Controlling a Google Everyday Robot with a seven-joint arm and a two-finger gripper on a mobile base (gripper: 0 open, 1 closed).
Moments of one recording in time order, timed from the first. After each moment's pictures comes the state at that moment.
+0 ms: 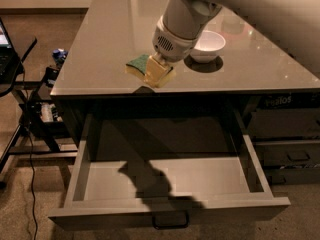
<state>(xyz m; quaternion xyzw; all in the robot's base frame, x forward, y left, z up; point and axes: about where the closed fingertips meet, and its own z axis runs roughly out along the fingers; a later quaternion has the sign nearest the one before) 0.569 -0.013 0.905 -0.44 0.88 0.08 0.18</state>
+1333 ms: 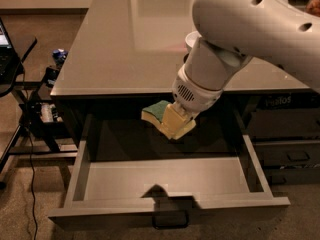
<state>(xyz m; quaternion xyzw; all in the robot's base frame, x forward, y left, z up) 0.451 -0.050 0.856 -0.38 0.91 0.11 0.09</state>
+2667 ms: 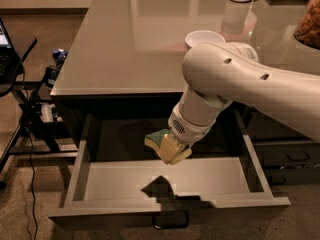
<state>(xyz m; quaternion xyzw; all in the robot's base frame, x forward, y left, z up) 0.440 -0.048 0.763 -0.33 0.93 0.12 0.05</state>
